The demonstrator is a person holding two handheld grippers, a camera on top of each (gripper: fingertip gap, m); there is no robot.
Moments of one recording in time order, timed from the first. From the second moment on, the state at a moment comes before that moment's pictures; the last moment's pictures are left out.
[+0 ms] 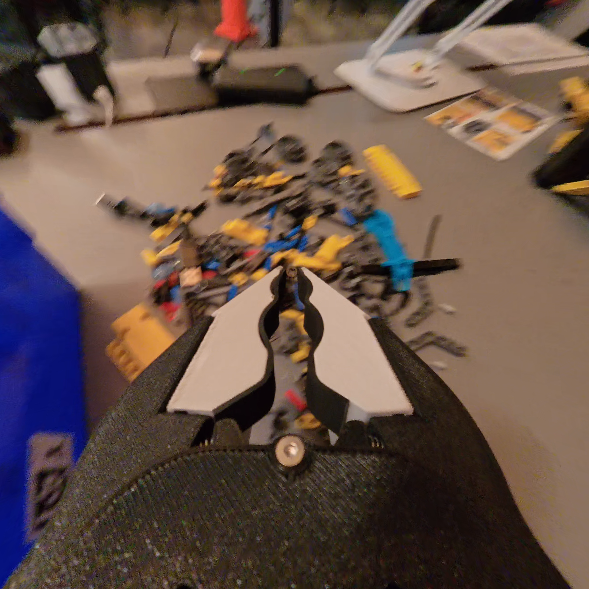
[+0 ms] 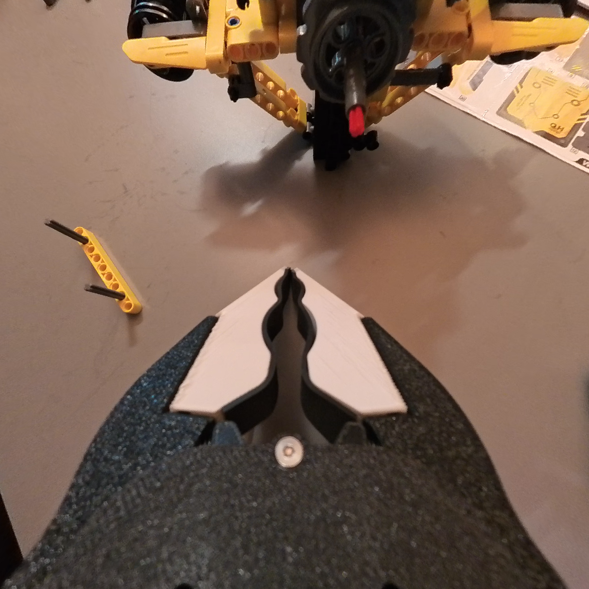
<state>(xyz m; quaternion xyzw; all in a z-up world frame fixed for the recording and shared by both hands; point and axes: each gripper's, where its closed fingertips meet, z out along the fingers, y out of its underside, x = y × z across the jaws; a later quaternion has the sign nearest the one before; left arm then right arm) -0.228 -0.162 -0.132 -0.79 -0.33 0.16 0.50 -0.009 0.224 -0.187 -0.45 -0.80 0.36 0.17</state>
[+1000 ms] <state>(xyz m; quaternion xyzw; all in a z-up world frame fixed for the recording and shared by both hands) -0.168 -0.101 -0.121 -0.83 -0.32 0.22 0.40 -0.007 0.222 -0.187 -0.43 -0.81 0.35 0.20</state>
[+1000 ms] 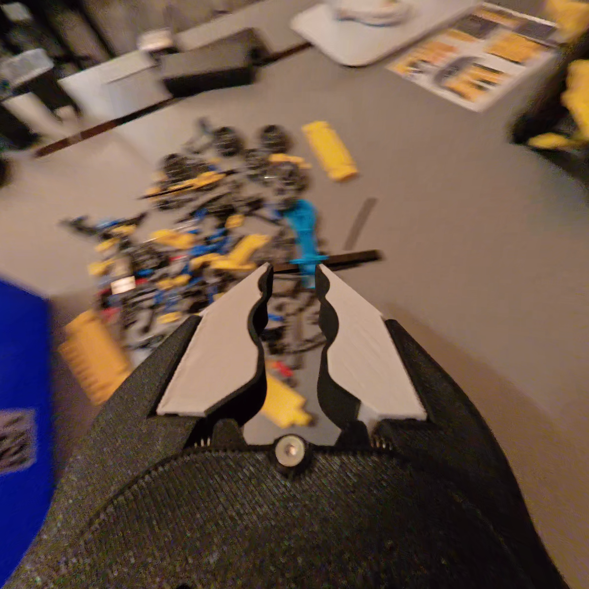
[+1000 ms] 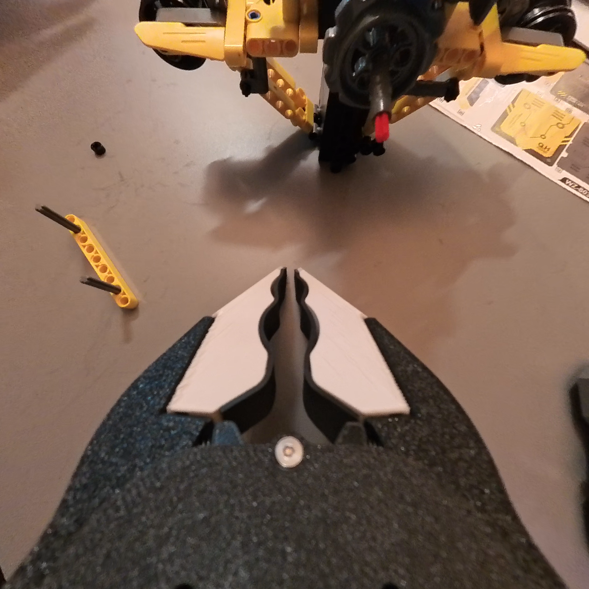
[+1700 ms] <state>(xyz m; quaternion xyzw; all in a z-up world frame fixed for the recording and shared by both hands) -0.269 -0.211 -0.182 -0.79 -0.49 0.23 0.29 -0.008 0.223 -0.187 -0.45 -0.80 0.36 0.18</state>
